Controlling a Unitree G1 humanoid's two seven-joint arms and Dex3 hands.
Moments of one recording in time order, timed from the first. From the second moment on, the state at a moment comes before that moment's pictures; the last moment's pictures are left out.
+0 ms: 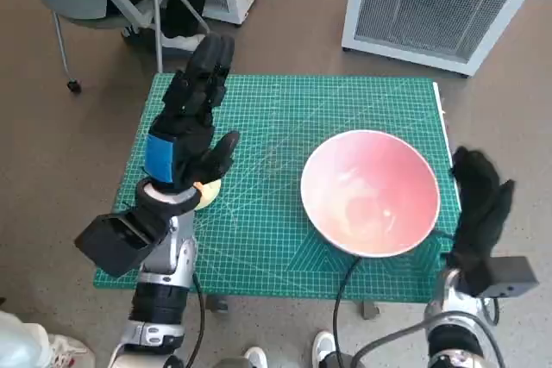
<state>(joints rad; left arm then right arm) -0.53 0.07 0.10 0.35 -0.27 -0.67 -0.38 -0.53 -0.15 -0.39 1.22 0.20 -0.94 0.16</state>
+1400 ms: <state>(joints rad) -0.48 0.14 0.13 0.33 -0.19 -0.67 -0.33 -0.85 -0.01 -0.46 1.30 0.24 -0.70 0.18</state>
